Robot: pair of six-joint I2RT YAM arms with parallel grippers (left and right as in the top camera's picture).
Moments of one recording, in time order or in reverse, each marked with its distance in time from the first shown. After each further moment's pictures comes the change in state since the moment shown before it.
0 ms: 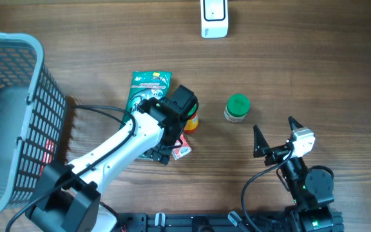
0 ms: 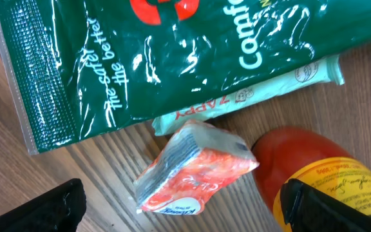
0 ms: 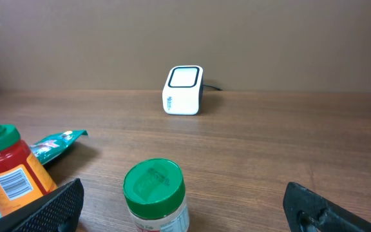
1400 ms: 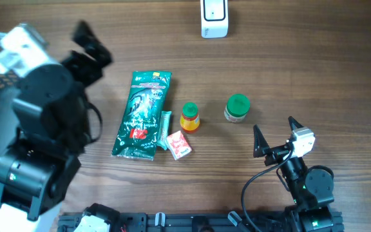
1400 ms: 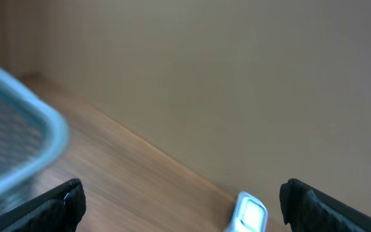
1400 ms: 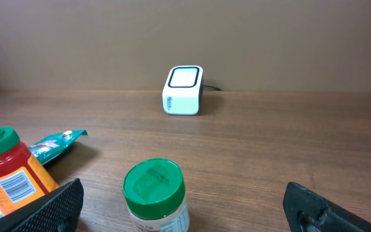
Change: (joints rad) left arm 0.288 -0.551 0.426 0.278 -0.592 1.156; right arm 0.000 0.000 0.000 0.000 0.000 0.000
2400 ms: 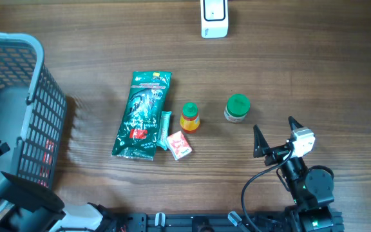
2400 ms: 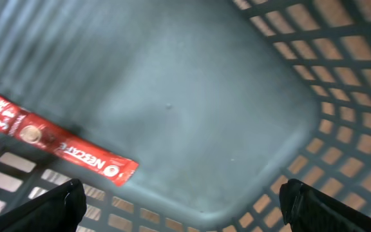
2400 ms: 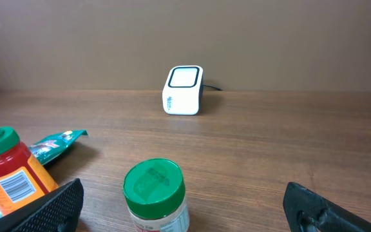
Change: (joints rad) left arm 1.233 0.614 0.008 -0.449 0.627 -0.676; right arm 0.000 0.000 0.000 0.000 0.000 0.000
